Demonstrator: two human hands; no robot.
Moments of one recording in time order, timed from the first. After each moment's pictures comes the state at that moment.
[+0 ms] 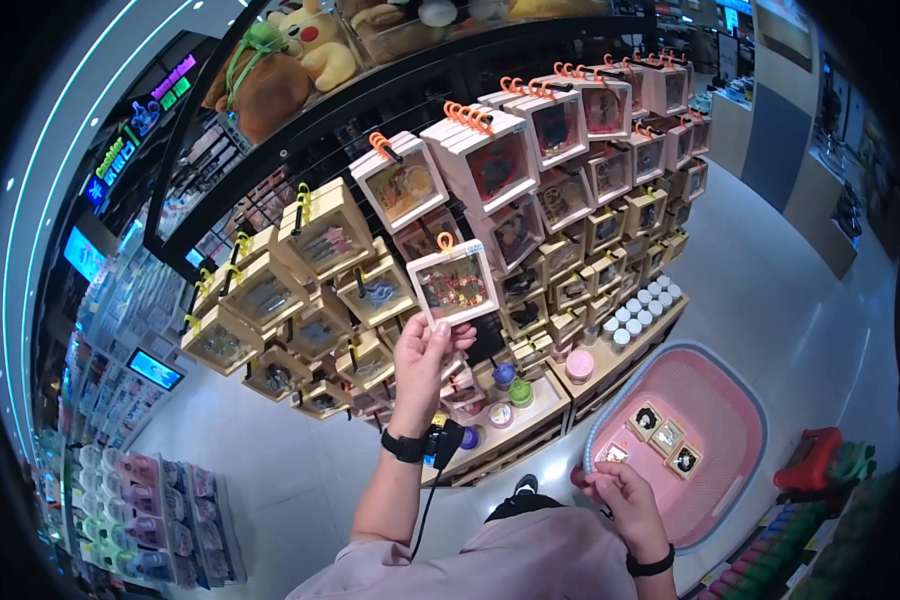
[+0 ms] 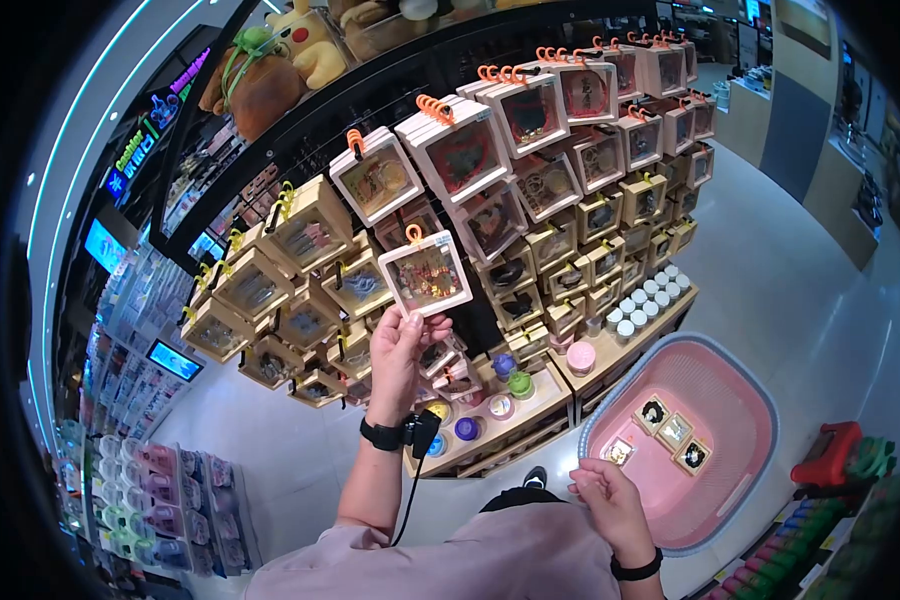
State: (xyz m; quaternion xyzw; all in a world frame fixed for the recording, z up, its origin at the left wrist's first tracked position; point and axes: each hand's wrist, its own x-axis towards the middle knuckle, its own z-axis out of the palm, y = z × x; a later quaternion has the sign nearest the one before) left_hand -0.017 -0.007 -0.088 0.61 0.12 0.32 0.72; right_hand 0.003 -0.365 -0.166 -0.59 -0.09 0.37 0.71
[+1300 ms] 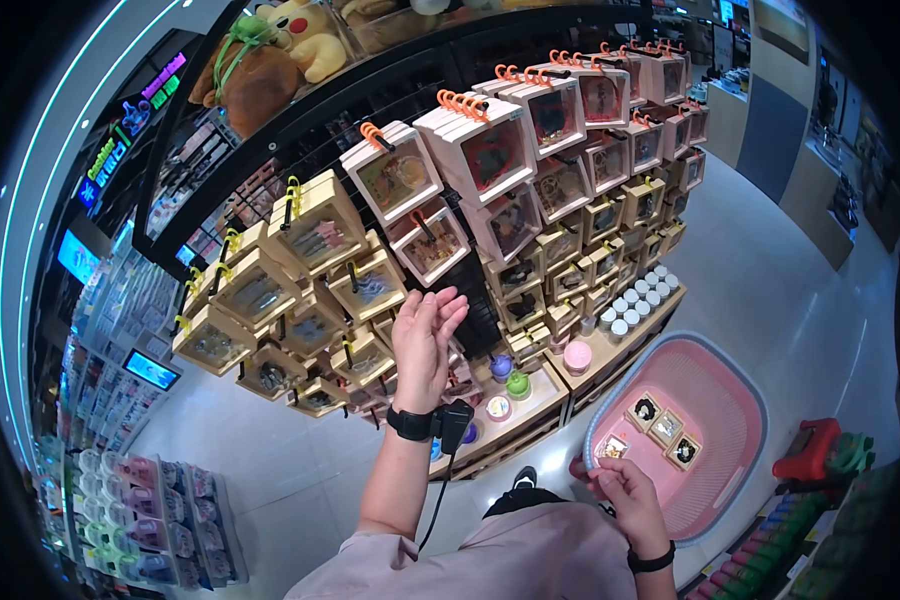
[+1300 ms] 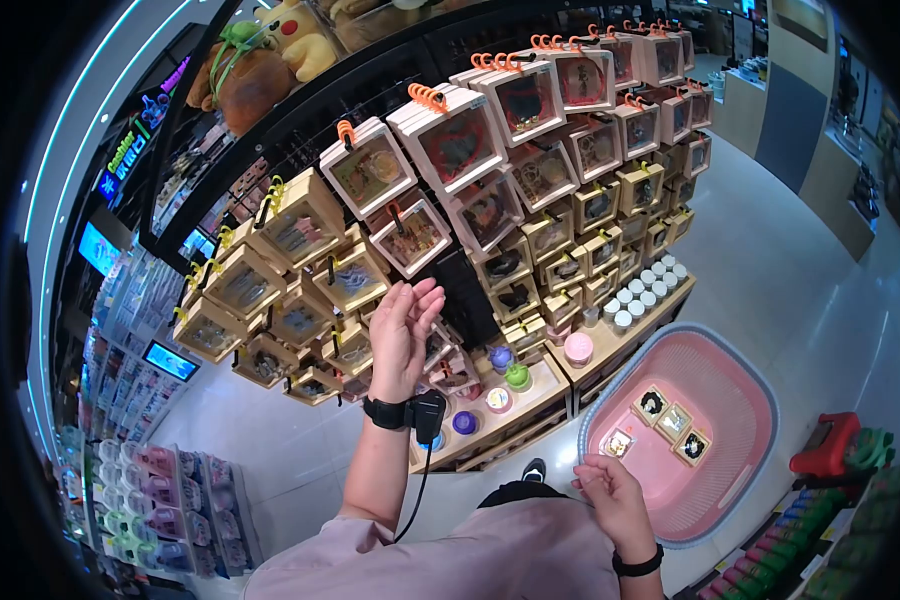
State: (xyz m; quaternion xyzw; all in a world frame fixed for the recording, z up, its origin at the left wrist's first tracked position) left_hand 0.011 0.007 -0.091 0.45 0.17 0.36 0.80; right_hand 0.001 -0.368 -0.175 -0.61 -0.06 0.37 0.70
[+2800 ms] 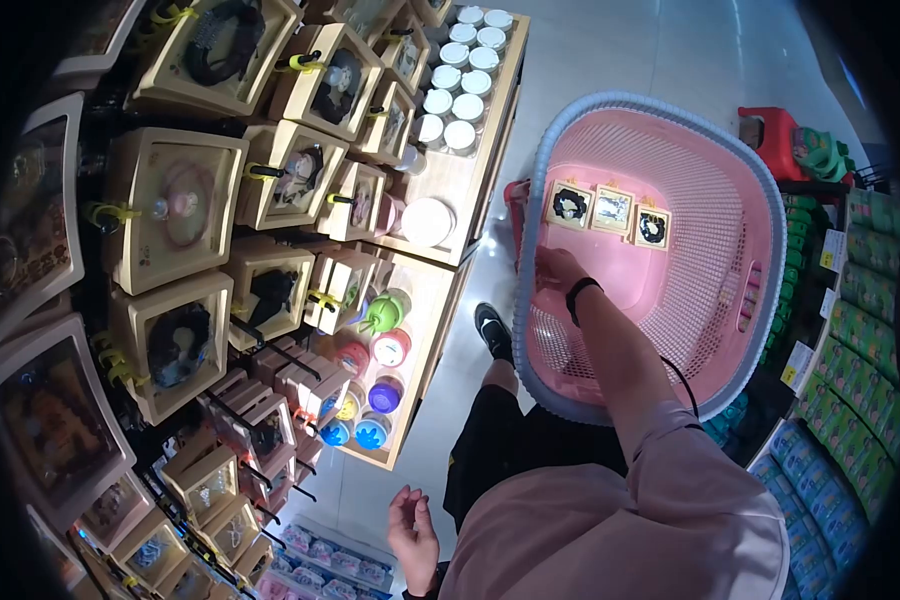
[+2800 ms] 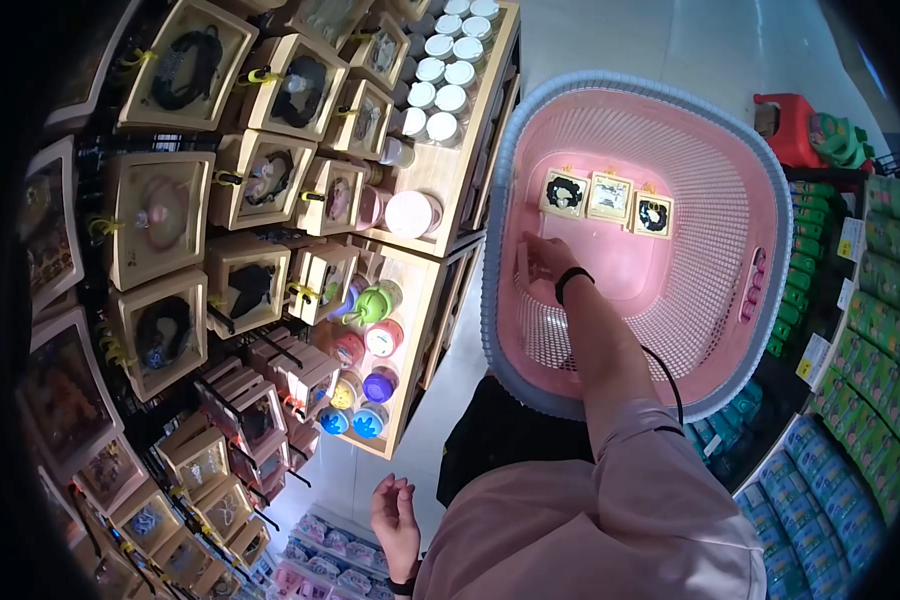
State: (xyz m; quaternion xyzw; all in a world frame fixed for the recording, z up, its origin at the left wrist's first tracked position) left_hand -0.158 -0.069 -0.247 0.74 0.46 -0.10 0.48; right_hand 0.164 -0.331 -0.634 -0.53 0.37 0.40 0.65
